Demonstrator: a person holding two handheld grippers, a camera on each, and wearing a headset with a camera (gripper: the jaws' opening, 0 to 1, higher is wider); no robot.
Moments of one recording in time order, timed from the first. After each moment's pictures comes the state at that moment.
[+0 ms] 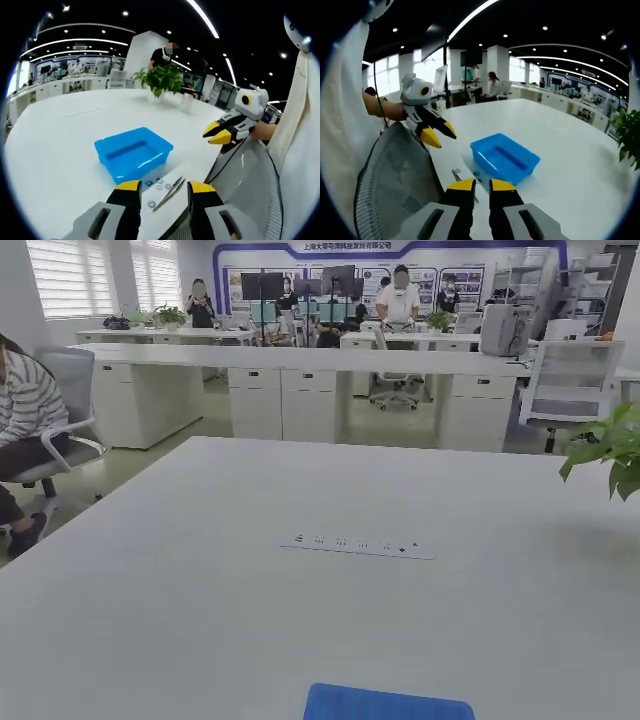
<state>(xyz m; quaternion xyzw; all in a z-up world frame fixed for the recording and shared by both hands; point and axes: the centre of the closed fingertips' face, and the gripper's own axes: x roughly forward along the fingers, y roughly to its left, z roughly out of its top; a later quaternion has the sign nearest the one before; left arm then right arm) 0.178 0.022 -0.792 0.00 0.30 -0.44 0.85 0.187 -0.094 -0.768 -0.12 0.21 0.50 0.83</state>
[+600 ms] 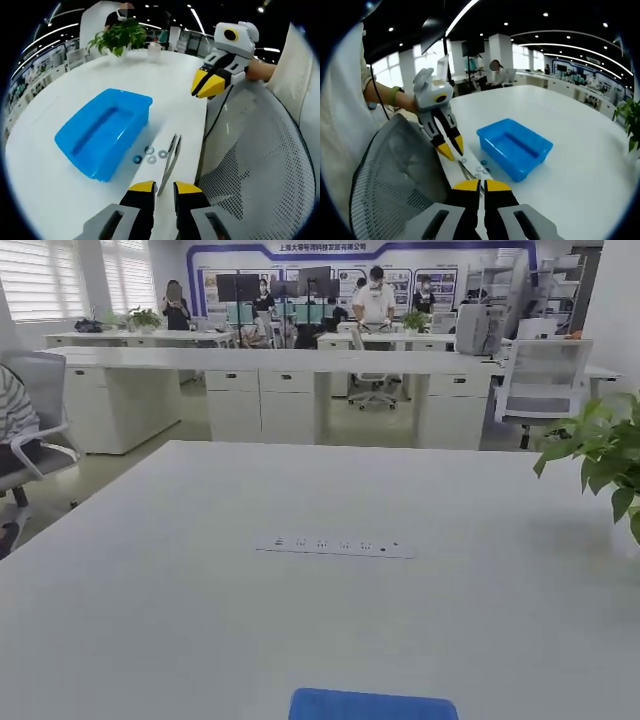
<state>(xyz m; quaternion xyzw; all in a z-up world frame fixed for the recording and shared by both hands) 0.175 0.011 -0.865 0.22 0.39 -0.53 0.72 0.181 -0.090 -0.799 -0.13 0.27 0.51 0.80</state>
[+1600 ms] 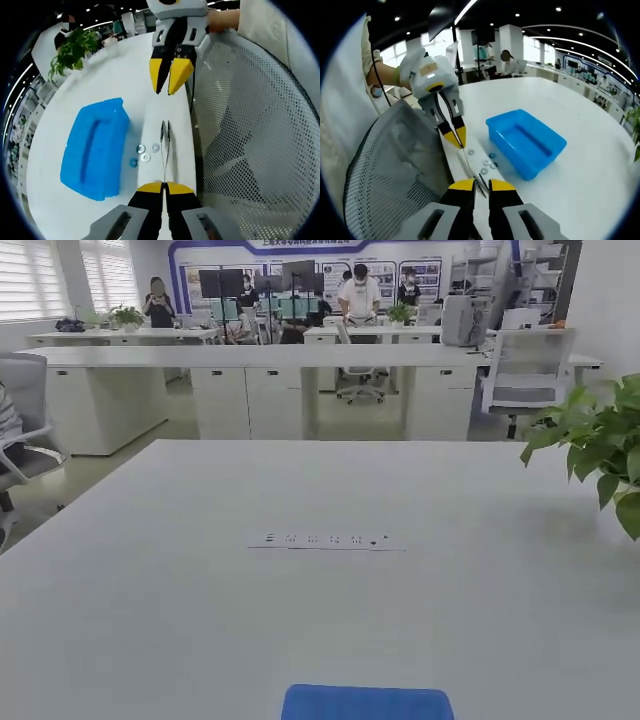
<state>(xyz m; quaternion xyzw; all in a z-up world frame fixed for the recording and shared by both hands) 0.169 0.014 -0.850 0.37 0.33 -0.57 0.65 0.175 -0.073 -0.814 -0.16 0.30 0.54 0.77</state>
